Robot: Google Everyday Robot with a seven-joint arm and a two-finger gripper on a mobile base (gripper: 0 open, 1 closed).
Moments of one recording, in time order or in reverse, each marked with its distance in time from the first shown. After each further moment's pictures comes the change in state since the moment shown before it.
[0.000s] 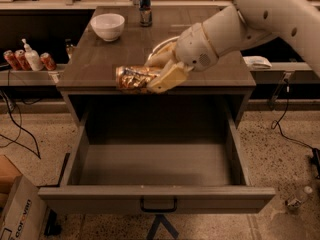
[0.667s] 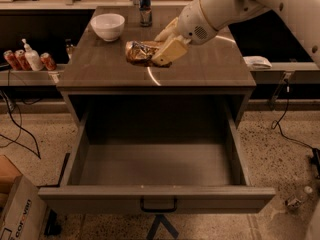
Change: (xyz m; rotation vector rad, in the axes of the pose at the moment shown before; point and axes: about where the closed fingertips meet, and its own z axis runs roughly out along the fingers) arm 0.006 -0.083 -0.024 0.180 0.143 0.085
